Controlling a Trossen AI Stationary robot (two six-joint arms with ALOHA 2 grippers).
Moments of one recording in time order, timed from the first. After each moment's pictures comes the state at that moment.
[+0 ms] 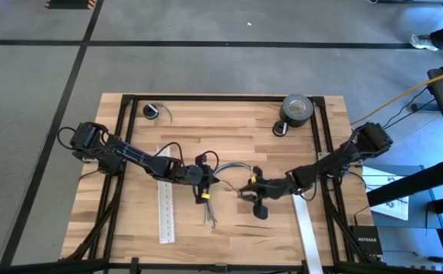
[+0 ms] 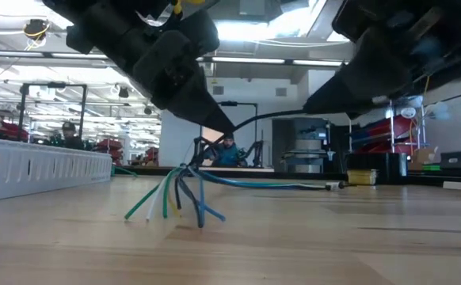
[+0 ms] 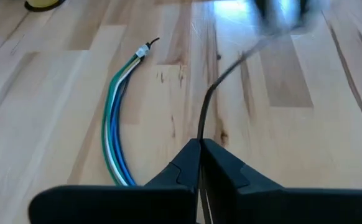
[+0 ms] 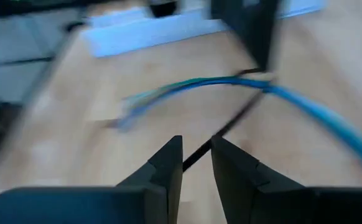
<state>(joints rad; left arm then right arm) -0.22 1.67 0.82 0.22 -0.28 -0.12 0.42 1.54 0.59 0.42 0.30 0.35</state>
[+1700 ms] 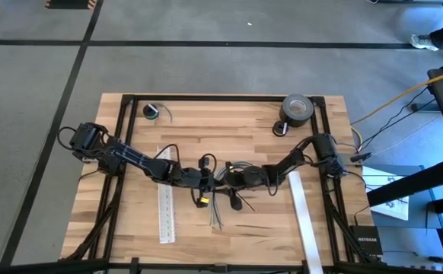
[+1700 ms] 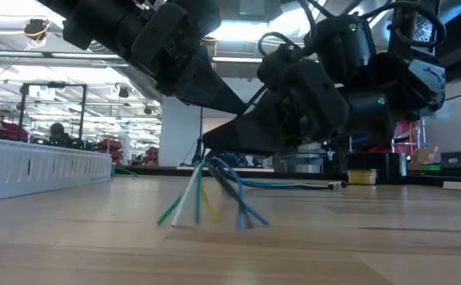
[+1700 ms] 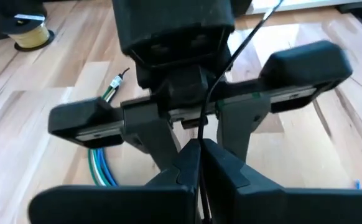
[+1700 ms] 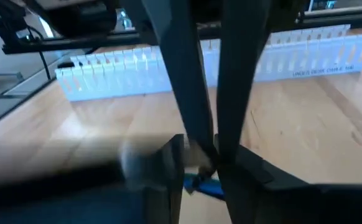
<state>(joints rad) -0.26 1.68 0.82 0.32 -0.28 -0.07 0.18 2.10 0.75 1.13 -0.02 0.12</state>
